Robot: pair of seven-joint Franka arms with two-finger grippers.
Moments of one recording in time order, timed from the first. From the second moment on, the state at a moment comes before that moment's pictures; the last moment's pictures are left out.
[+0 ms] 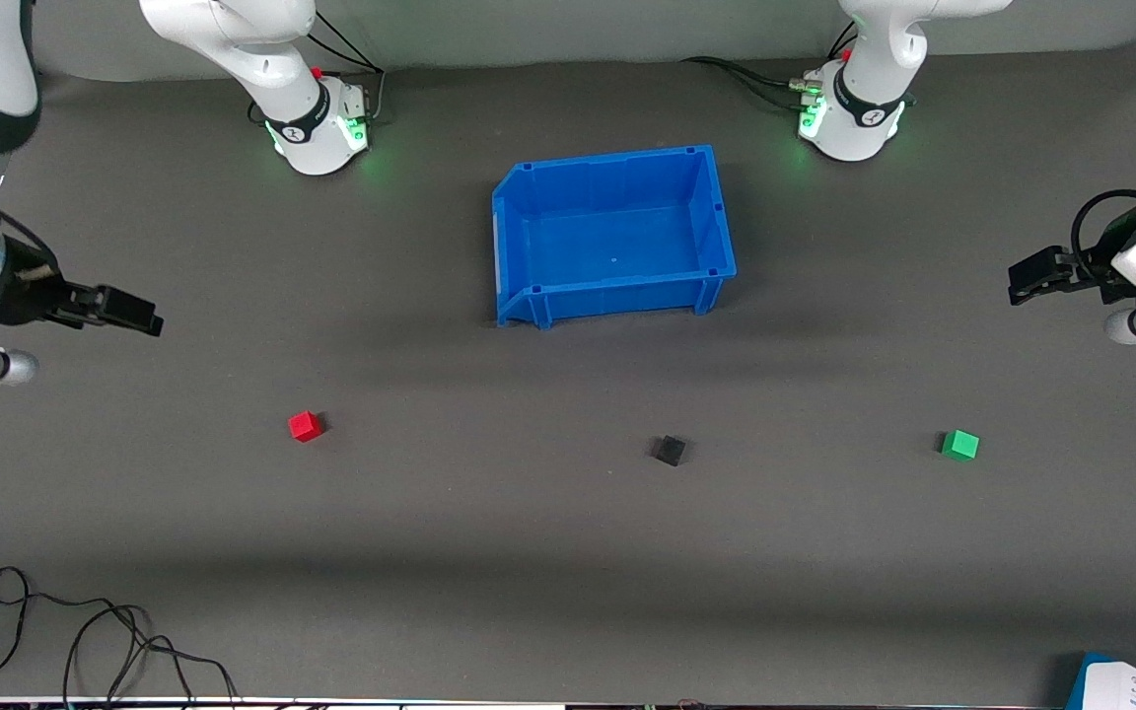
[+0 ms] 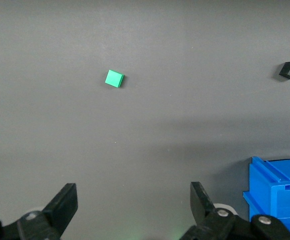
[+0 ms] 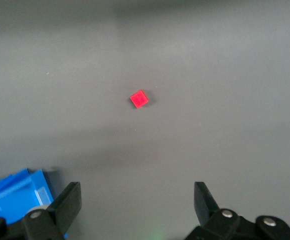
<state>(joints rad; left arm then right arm) -0.02 0.04 -0.01 -1.61 0.04 1.57 -0.01 -0.02 0.15 0.06 -1.48 0.02 1.51 0.25</state>
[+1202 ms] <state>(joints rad) -0.01 0.04 -0.01 -1.61 0.04 1.58 -0.01 -0.02 0.35 0.05 -1.94 0.02 2.19 0.94</state>
